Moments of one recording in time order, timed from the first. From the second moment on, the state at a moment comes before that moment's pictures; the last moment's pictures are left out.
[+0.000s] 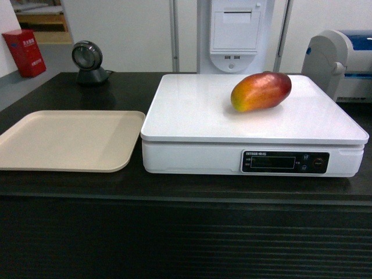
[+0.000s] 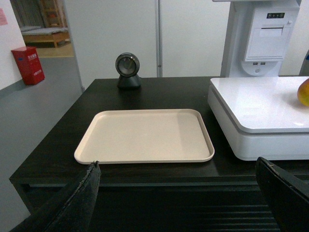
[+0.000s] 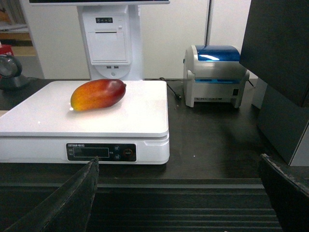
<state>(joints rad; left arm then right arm) 0.00 0.01 0.01 0.00 0.00 0.00 0.00 0.01 0.01 0.00 0.00 0.00</state>
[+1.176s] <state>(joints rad) 0.00 0.01 0.01 0.00 0.00 0.00 0.00 0.01 0.01 0.00 0.00 0.00</state>
